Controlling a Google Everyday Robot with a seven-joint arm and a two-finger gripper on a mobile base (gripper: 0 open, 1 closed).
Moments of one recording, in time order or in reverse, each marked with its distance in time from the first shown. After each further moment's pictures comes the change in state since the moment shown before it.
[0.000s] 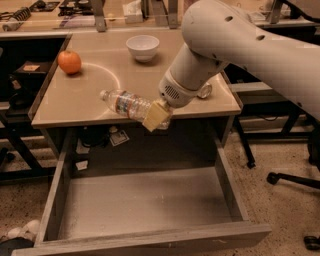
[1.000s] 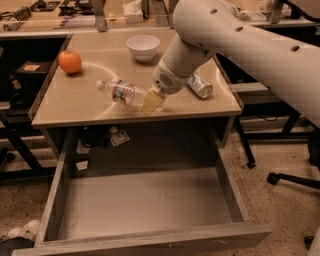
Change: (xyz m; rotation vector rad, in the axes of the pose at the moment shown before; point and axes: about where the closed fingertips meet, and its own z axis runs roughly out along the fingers) arm -0.034 -0.045 0.013 0.022 -0.024 -0.072
